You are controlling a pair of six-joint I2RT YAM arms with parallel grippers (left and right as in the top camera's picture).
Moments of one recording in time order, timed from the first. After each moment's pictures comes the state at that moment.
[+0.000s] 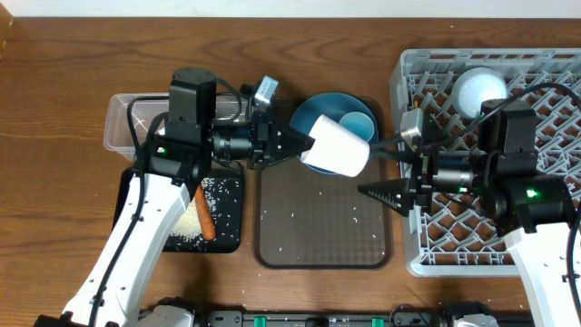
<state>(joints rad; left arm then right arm) -0.24 1.35 1.11 -0.40 1.25 -0.83 0.11 1.14 1.10 -0.78 -1.18 -0.44</state>
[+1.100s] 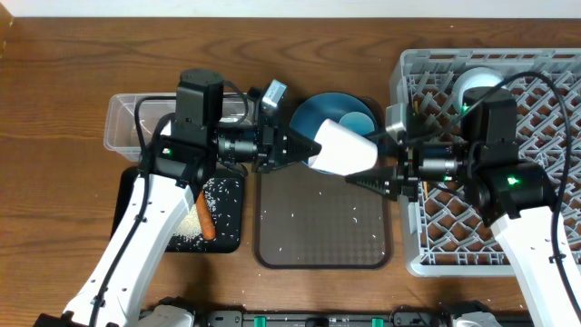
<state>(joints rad) -0.27 1.35 1.11 -0.40 1.27 -0.83 0.18 1.20 1.10 -0.62 -1.21 -0.42</state>
